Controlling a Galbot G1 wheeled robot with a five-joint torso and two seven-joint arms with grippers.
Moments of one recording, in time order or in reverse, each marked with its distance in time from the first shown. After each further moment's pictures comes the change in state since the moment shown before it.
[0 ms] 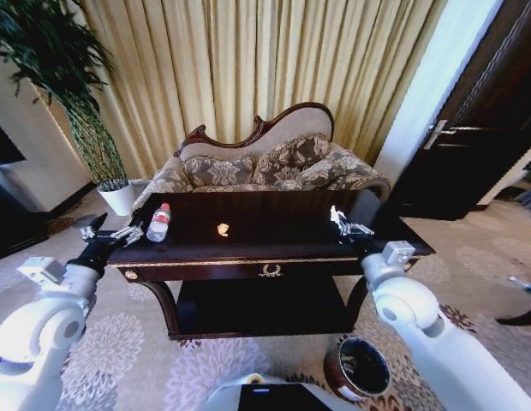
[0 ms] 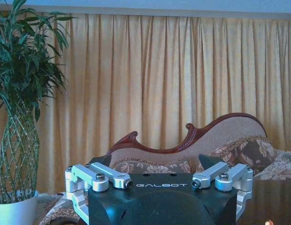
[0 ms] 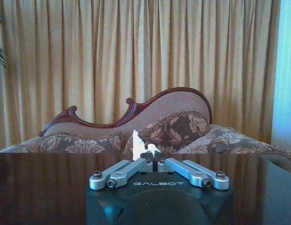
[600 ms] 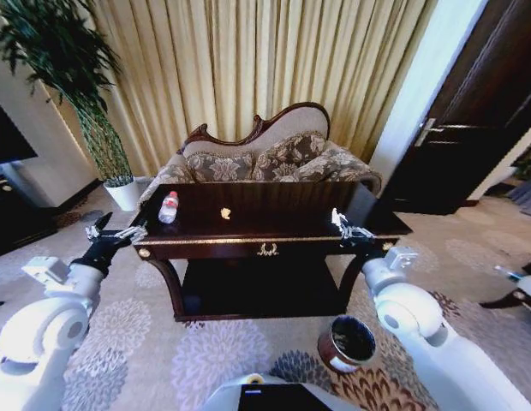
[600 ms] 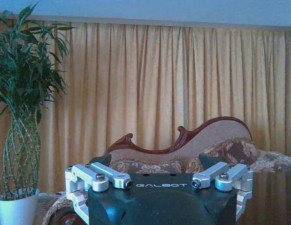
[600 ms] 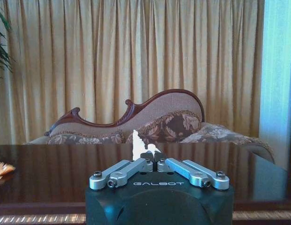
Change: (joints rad) left arm -0.003 -0.009 0.016 -0.017 0.005 0.002 -0.001; right arm -0.035 0.028 0.006 0.020 -0.023 0.000 0.006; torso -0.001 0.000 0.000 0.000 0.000
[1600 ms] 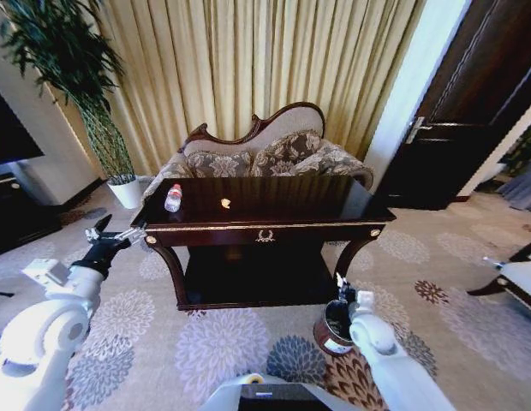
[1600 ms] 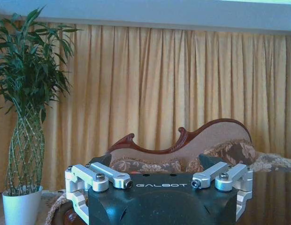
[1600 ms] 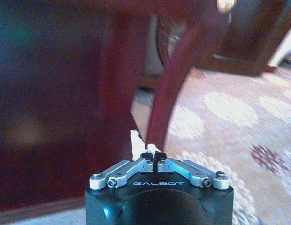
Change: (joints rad) left arm -0.009 -0.024 -0.002 0.012 0.004 -0.006 0.006; right arm 0.047 0.317 -0.058 -0.788 -0.367 -0.006 -0.057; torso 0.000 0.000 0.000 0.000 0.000
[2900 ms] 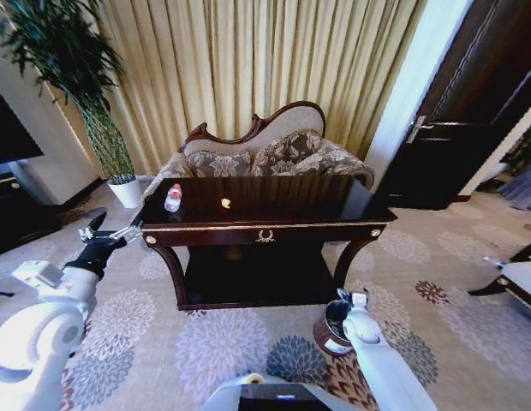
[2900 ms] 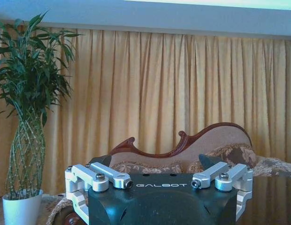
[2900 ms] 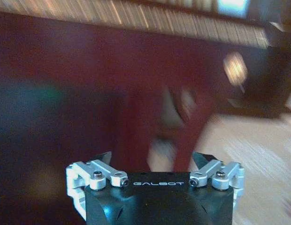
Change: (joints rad) left arm 0.021 -0.010 -0.025 -0.031 -0.008 0.000 0.002; right arm 0.018 -0.025 0.021 0.100 -0.025 0.165 -0.141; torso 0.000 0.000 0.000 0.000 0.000
